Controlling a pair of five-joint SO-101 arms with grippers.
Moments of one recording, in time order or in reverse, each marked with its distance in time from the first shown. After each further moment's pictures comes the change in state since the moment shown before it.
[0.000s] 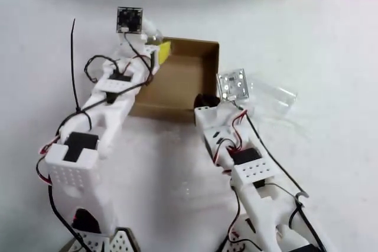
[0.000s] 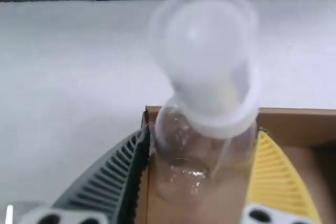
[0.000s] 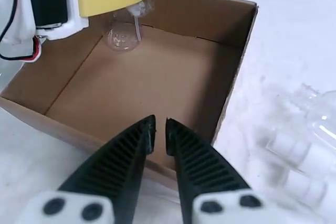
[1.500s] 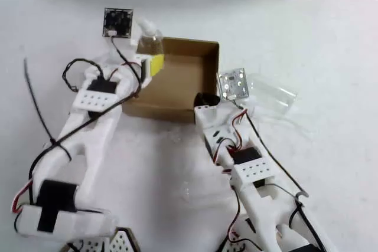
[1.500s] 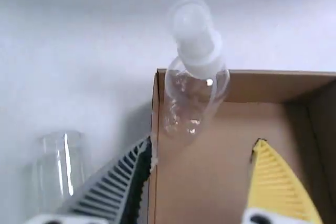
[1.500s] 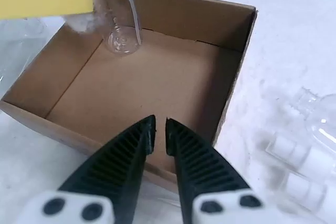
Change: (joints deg) left arm -0.1 -29.2 14.2 23.6 0.4; right arm 0.0 0.0 -0.5 0.1 0.0
